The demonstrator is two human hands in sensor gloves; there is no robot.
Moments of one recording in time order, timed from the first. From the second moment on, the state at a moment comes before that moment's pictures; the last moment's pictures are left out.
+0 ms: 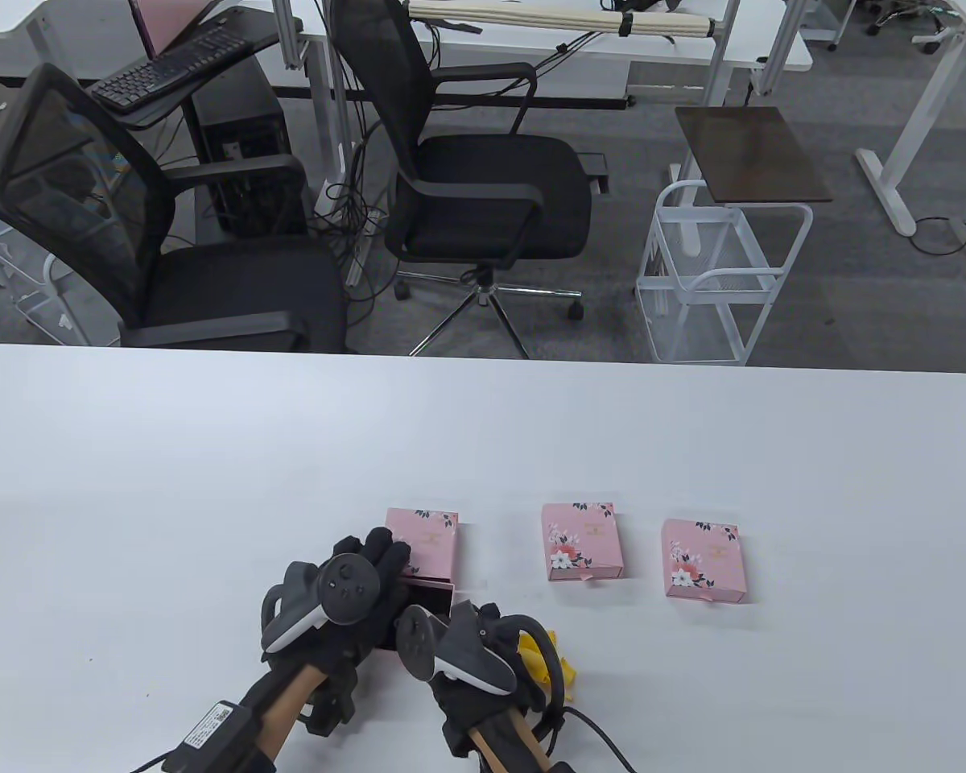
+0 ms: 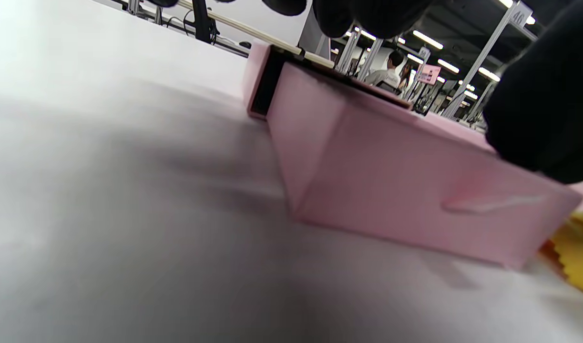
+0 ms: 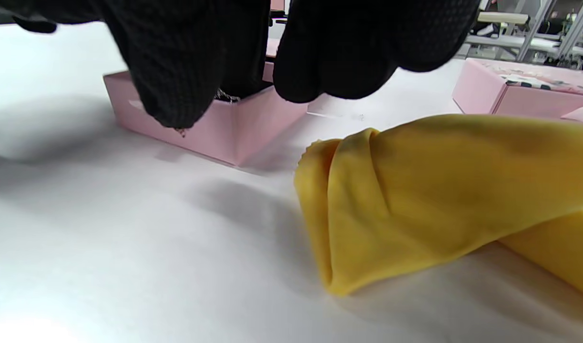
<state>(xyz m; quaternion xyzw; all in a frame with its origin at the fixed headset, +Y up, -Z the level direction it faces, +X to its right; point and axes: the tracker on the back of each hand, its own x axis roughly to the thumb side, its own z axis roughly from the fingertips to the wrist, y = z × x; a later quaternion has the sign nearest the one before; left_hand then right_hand) -0.184 -0.770 -0.343 -0.11 -0.12 0.15 0.98 -0.025 -0.735 -0.287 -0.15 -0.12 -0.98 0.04</state>
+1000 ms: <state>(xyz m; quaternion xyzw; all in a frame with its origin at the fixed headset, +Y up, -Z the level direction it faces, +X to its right) -0.195 -0.772 -0.348 -0.15 -0.12 0.18 0.97 -0.042 -0.748 -0.298 -0.11 0.03 -0.99 0.08</state>
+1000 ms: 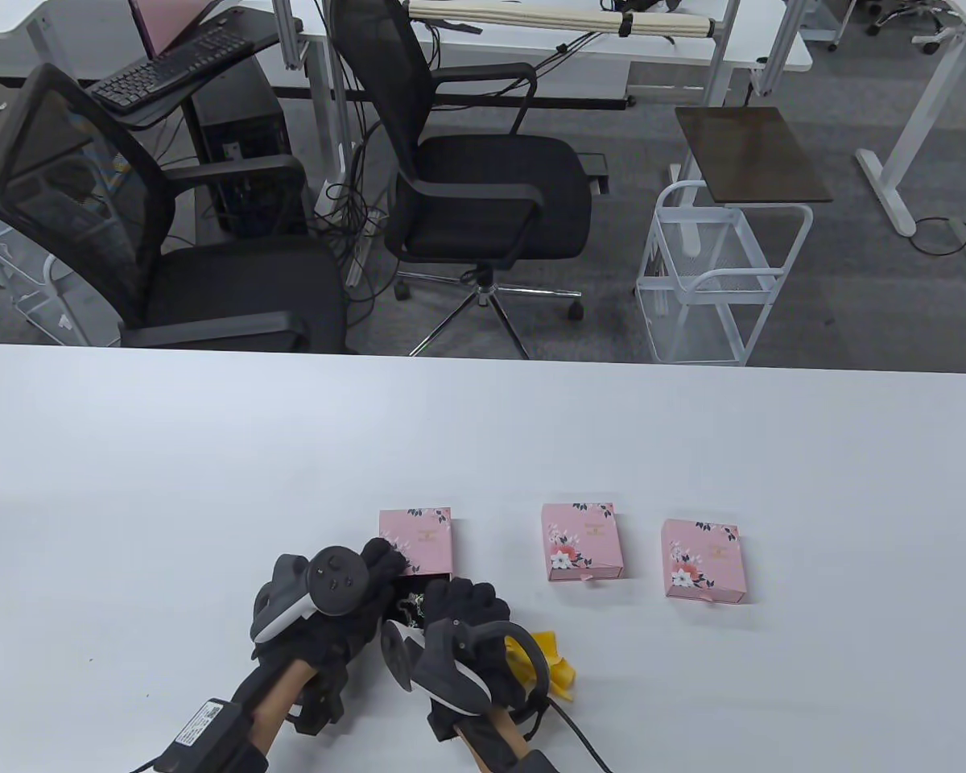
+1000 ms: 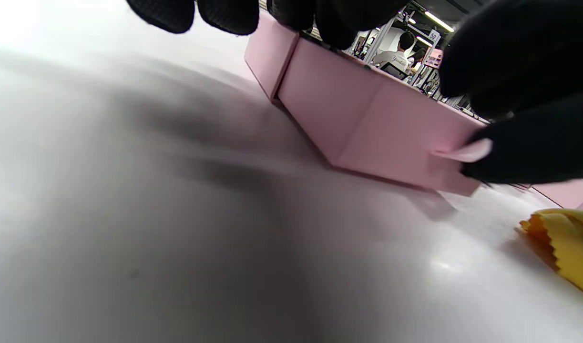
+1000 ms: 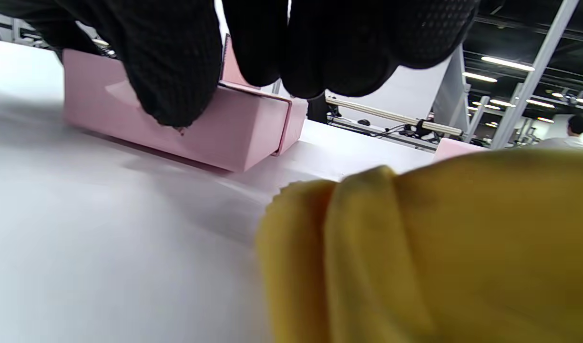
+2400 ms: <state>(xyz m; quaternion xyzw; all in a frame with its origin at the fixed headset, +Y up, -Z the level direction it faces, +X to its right) -0.255 -0.735 -0.304 -0.01 -0.09 0.32 0.94 -0.071 -0.755 -0.388 0.03 -0.20 -0.98 -0.06</state>
